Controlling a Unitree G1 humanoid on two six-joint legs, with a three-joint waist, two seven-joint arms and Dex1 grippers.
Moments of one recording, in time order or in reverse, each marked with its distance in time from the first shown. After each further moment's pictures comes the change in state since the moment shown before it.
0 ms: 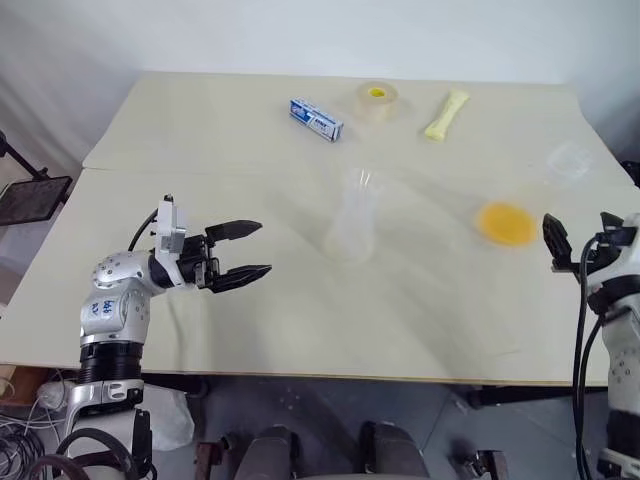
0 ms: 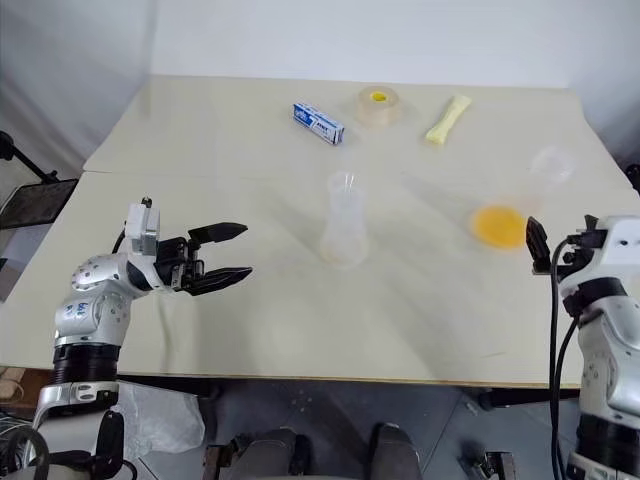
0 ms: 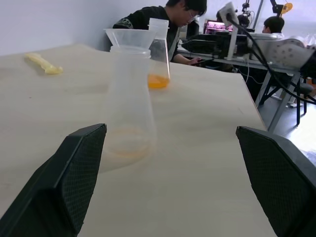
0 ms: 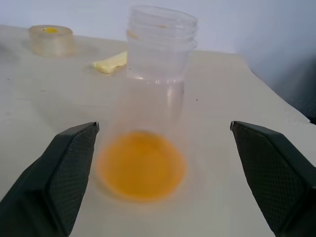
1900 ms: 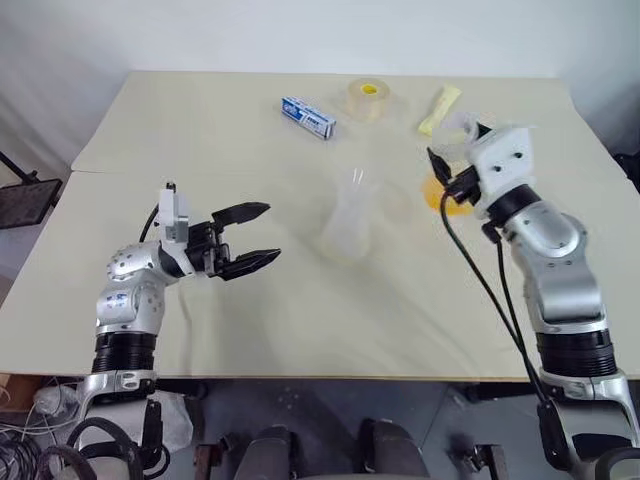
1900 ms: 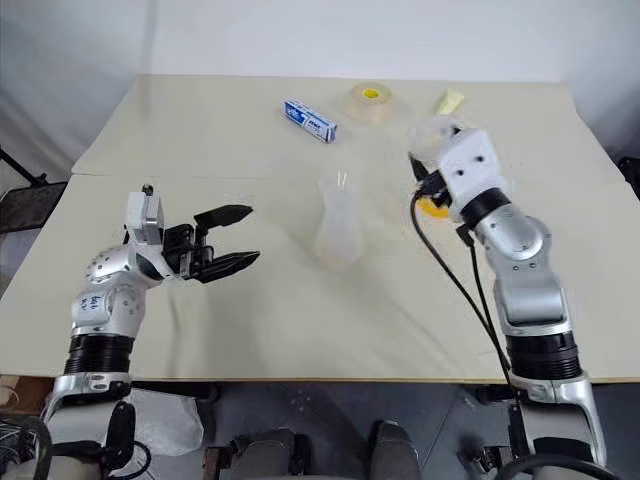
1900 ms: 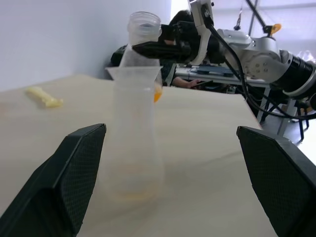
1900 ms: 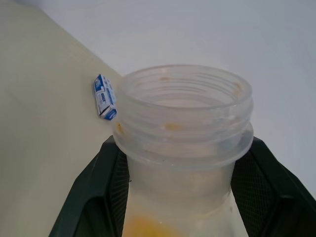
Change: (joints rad) left arm -0.092 -0.048 -0.039 0.104 -0.060 -0.111 0.004; right arm -0.364 0.027 0.500 -0.110 -0.439 -0.099 -0.012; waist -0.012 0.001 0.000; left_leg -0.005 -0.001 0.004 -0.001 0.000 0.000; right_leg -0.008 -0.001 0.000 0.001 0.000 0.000
